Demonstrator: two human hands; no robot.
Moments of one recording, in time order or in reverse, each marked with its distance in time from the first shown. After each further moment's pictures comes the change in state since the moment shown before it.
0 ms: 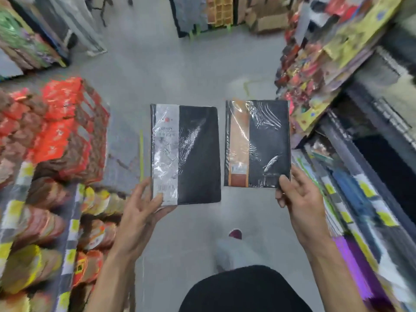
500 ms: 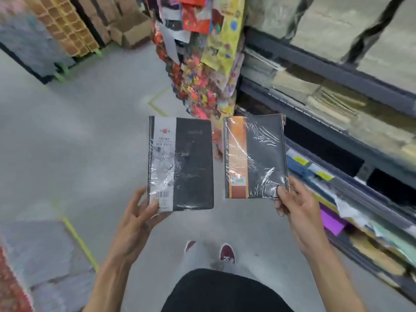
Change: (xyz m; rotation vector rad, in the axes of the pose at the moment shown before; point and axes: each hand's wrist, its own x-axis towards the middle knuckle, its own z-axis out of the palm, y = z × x) left_hand 0.233 0.013 0.154 0.253 -0.535 -0.292; right_hand 0.060 -0.022 -0.054 0.123 0.614 -0.034
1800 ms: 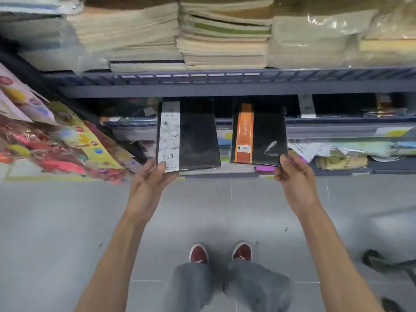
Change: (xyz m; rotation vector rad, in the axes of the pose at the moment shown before) left_hand 0.351 -0.188 0.214 0.258 -0.606 -0.185; right_hand 0.184 0.163 -0.163 0.341 0.843 -0.050
